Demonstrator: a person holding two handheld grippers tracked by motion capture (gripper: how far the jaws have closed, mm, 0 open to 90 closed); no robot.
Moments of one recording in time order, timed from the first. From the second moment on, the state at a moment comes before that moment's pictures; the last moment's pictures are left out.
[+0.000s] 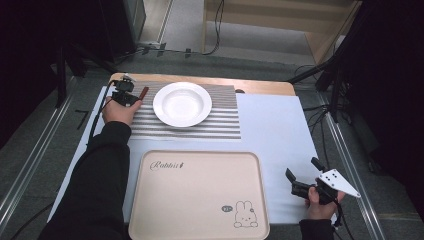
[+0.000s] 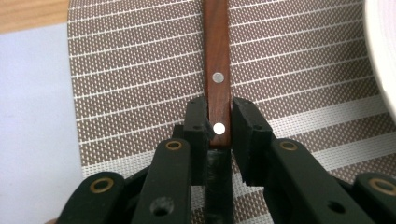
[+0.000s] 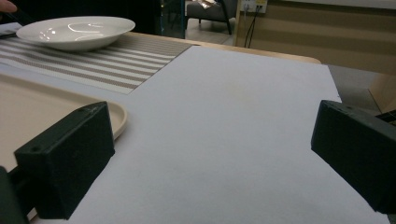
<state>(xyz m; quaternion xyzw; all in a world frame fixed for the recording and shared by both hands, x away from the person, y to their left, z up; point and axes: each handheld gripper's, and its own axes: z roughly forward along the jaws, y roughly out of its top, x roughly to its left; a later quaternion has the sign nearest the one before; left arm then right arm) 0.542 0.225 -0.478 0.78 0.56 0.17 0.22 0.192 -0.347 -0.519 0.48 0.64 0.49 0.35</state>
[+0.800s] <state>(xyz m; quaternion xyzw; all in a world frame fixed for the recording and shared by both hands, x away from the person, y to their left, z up) 0.507 0.237 -0.439 0.79 0.54 0.17 0.25 0.192 -0.346 -0.519 0.49 0.64 0.48 0.35</state>
